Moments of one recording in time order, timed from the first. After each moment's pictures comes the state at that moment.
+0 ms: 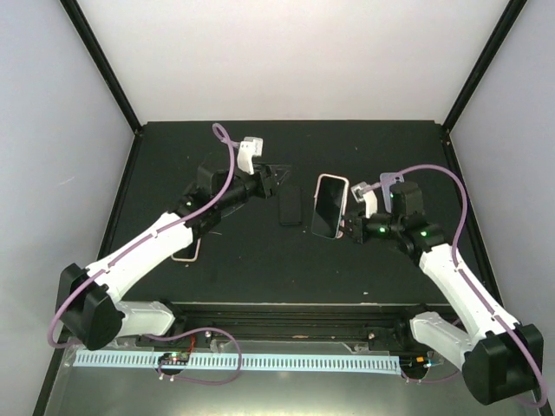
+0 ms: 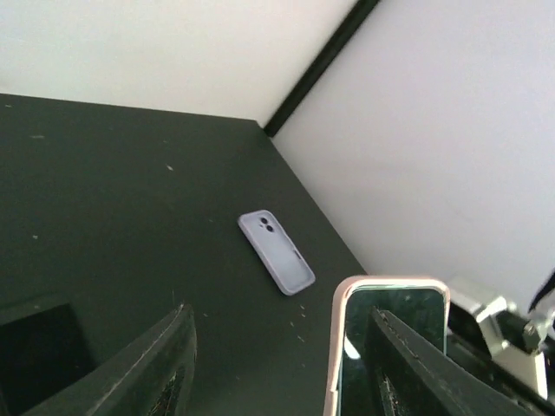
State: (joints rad) left arm -0.62 1.26 1.02 0.03 0.28 -0.59; right arm 0.31 1.00 0.76 -0.42 -0.77 0.15
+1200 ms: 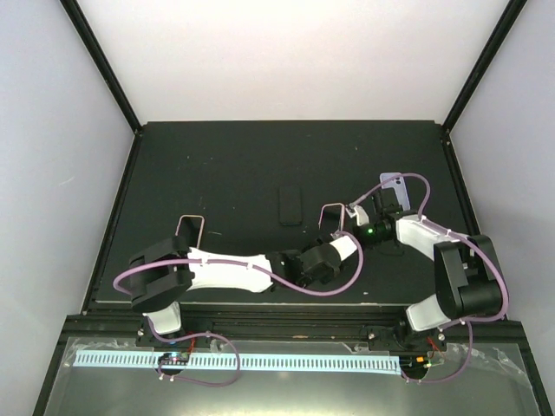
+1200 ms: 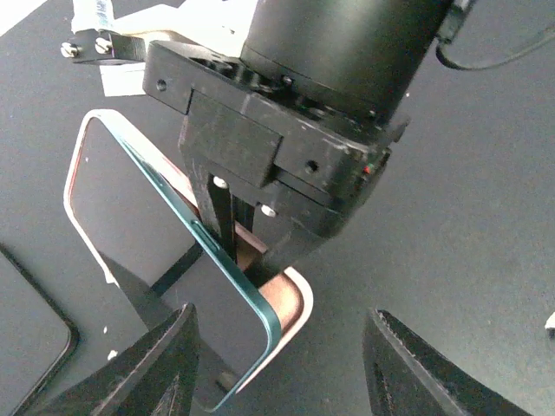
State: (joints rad) left arm -1.28 1.72 1.02 0.08 -0.44 -0.09; right arm 0.21 1.48 0.70 -0.43 -0.75 0.18
